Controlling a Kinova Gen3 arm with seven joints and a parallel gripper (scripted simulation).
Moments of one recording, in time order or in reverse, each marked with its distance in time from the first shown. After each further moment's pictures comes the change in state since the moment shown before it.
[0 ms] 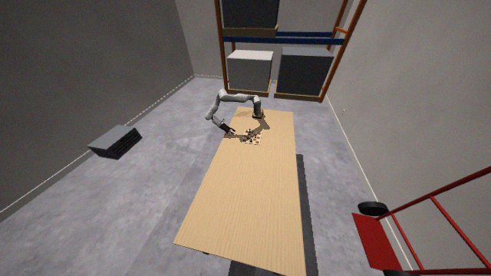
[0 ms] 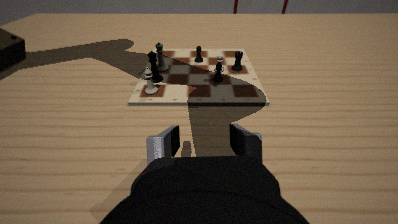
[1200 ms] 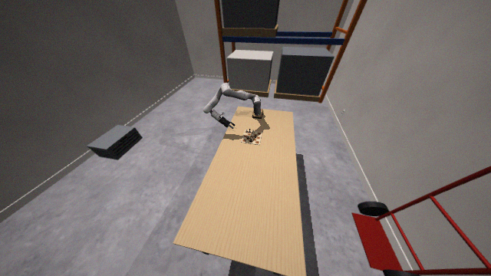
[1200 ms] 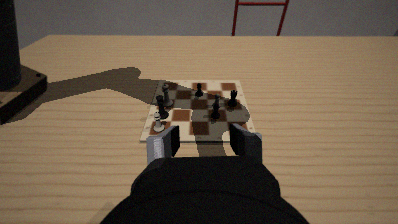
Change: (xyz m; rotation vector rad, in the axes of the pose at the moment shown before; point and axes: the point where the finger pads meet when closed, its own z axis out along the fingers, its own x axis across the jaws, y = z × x) arm 0.004 -0.070 -0.053 -0.002 -0.002 -0.005
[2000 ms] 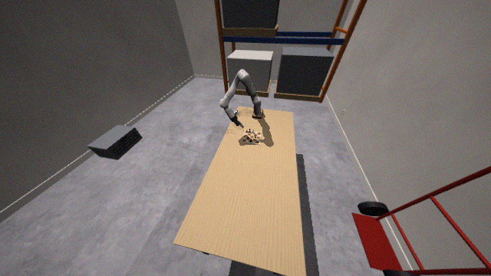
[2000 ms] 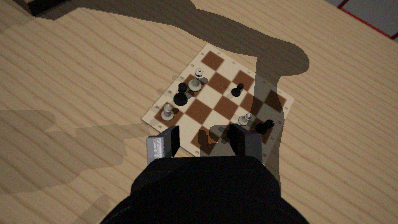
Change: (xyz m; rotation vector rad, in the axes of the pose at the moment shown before) arm -0.012 -0.070 0.071 -0.383 -0.237 -0.565
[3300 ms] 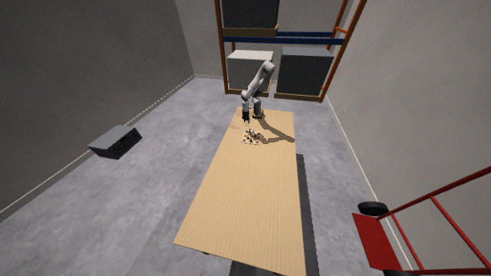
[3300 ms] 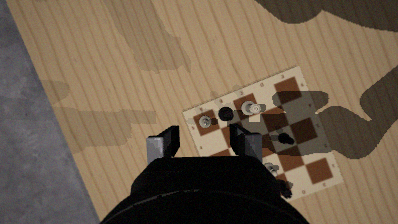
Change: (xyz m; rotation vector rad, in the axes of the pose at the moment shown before) arm -0.029 -0.081 0.010 -0.345 -0.354 -0.575
